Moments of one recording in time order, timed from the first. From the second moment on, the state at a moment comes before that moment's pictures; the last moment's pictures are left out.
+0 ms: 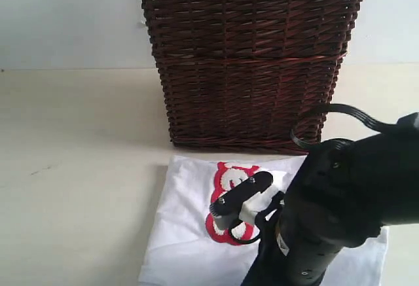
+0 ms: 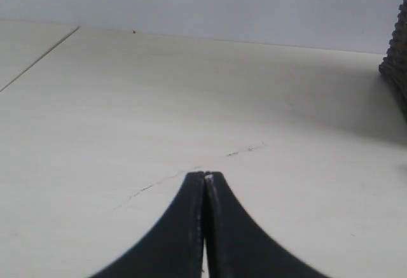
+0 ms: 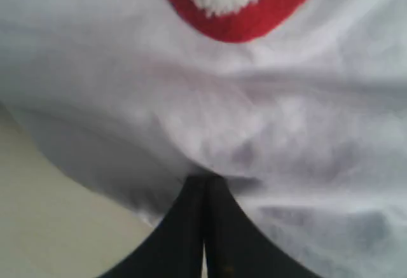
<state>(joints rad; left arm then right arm) 0.05 0.01 0.00 0.03 0.36 -0.09 0.75 1.69 -0.73 -0.07 0.59 0.34</state>
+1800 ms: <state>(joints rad) 0.05 0.01 0.00 0.03 0.36 -0.09 0.68 1.56 -0.72 -0.53 0.55 0.77</state>
